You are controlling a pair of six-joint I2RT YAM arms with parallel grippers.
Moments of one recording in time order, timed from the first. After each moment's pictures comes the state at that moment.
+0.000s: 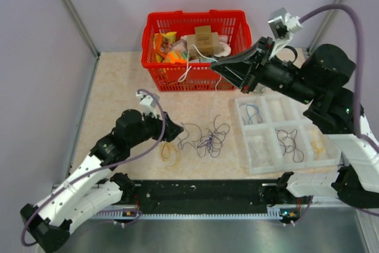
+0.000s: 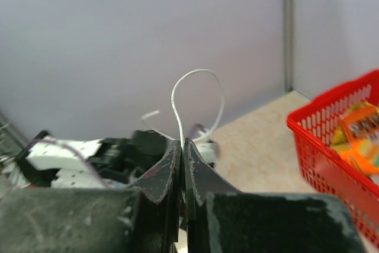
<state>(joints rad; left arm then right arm) -0.64 0.67 0.68 -0.39 0.13 -0.52 0.93 1.19 1.85 -0.49 -0.14 0.27</state>
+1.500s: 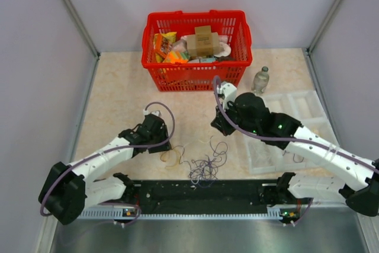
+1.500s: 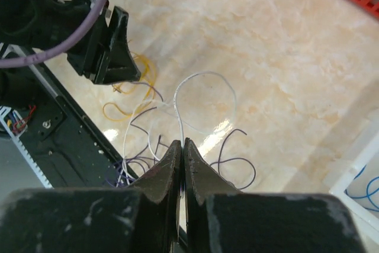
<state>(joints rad) -0.60 1.09 0.56 -0.48 -0.04 -0.72 0.93 1.07 1.06 -0.50 -0.01 0.24</state>
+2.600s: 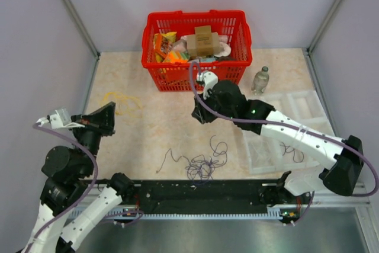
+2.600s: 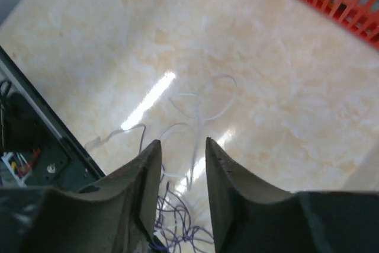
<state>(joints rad) -0.60 0.29 0.92 -0.42 -0.48 -0.49 0.93 1.34 1.25 -0.37 0.03 0.29</state>
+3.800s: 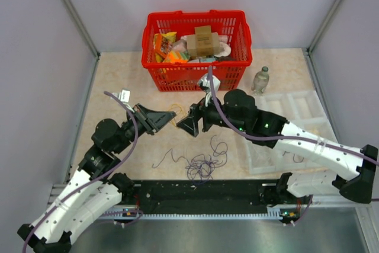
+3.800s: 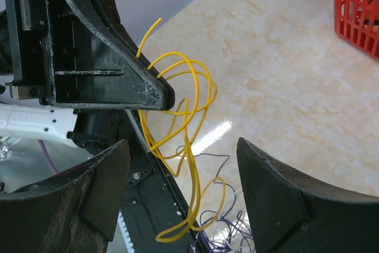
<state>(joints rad) -0.60 0.55 0.67 -0.07 0.21 -1.04 1.07 1.19 1.17 -0.22 -0.06 0.36</state>
